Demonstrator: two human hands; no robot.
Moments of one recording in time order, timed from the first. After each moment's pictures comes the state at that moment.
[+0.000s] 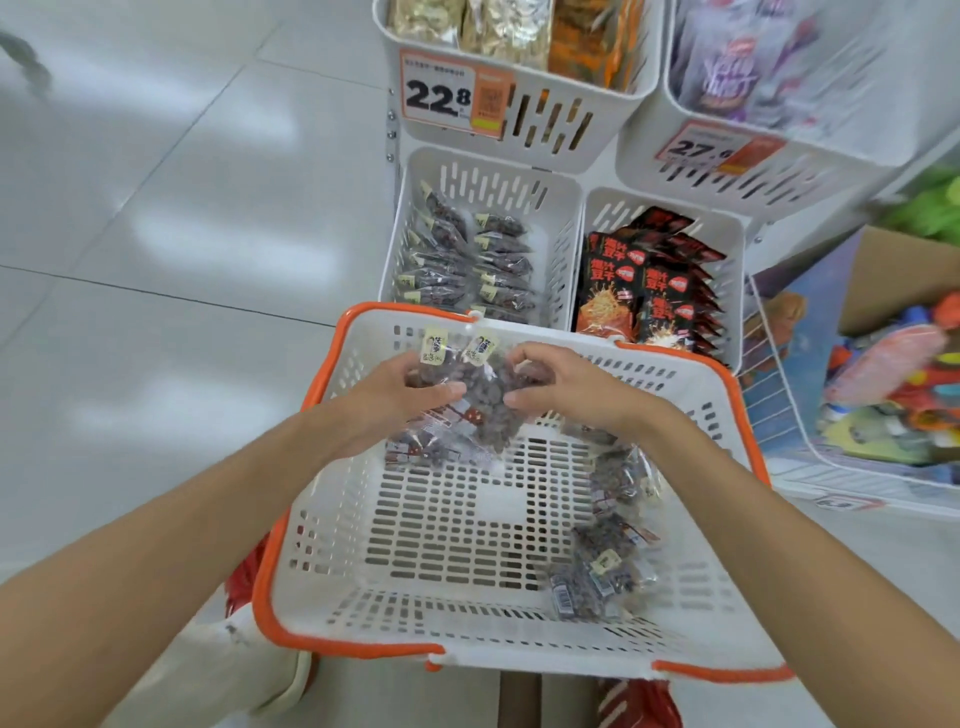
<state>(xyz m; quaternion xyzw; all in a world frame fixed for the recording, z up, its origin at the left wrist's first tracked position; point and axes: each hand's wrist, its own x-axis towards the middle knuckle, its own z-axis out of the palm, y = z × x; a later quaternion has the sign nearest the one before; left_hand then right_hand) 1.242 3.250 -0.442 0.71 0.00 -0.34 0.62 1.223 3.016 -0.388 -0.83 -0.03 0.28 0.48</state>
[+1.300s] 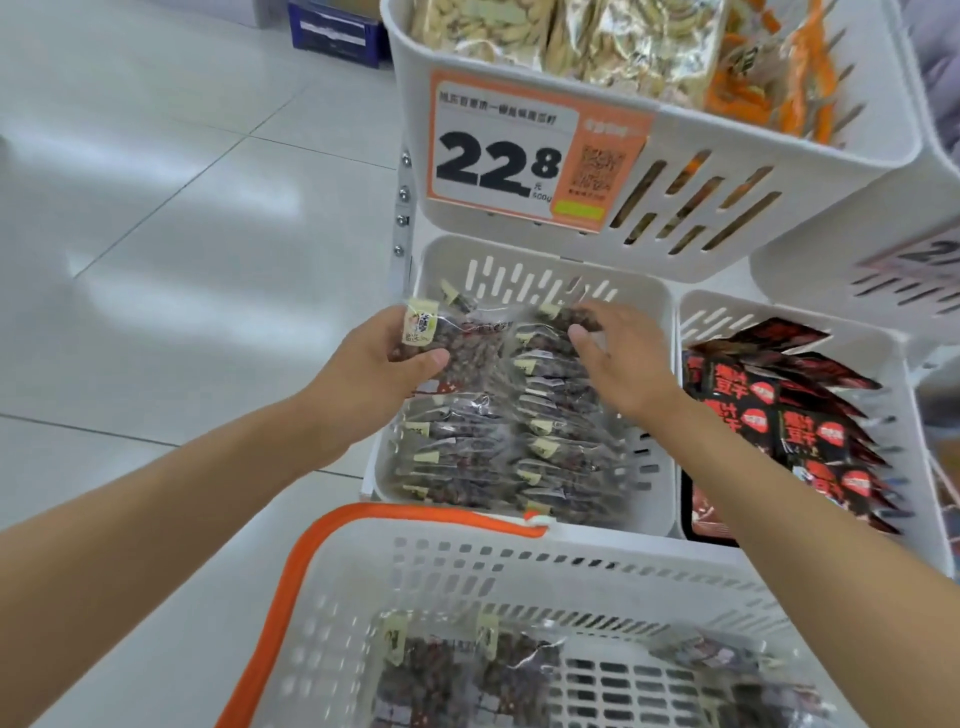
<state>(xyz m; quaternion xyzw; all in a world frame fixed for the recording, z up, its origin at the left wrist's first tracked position) 1.452 3.254 -0.462 0.77 -0.06 -0.11 0.63 1.480 2.988 -0.480 -0.98 0.00 -0.10 0.17</state>
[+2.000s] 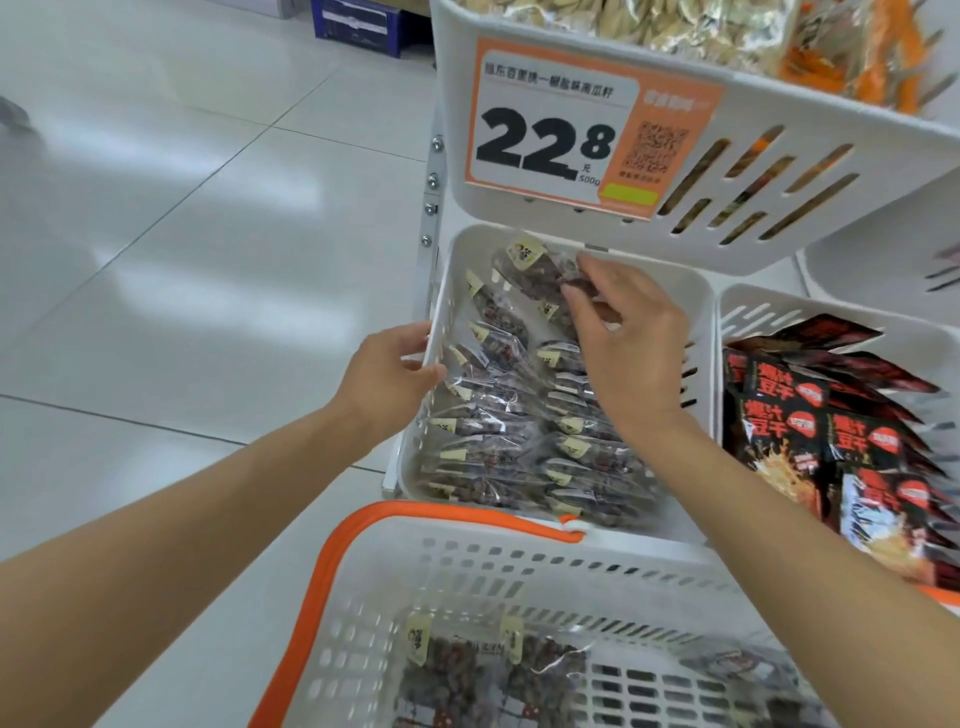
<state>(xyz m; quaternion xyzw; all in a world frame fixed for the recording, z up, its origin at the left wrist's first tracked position) 1.467 3.258 -0.496 0.80 0.01 -0.08 0.59 1.466 3.049 -0.475 -0.86 -0.08 -0.37 0.33</state>
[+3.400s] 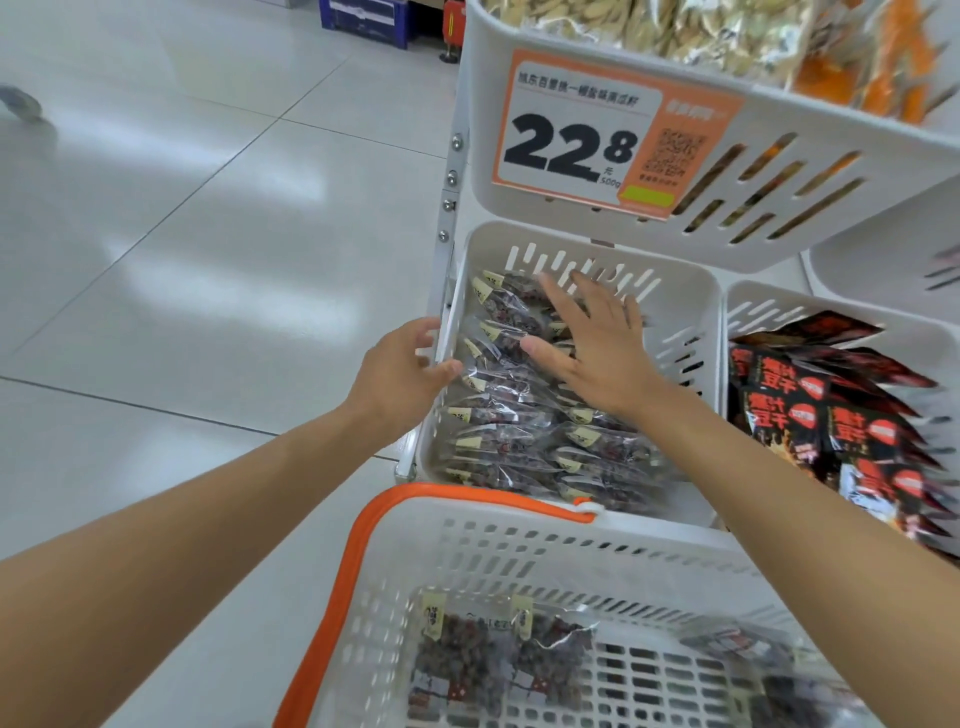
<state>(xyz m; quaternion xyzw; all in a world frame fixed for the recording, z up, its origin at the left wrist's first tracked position) 1.464 3.268 -0.503 0.84 0.00 -0.07 0.54 1.487 3.034 -0.498 -0.99 -0.10 -0.02 0.08</state>
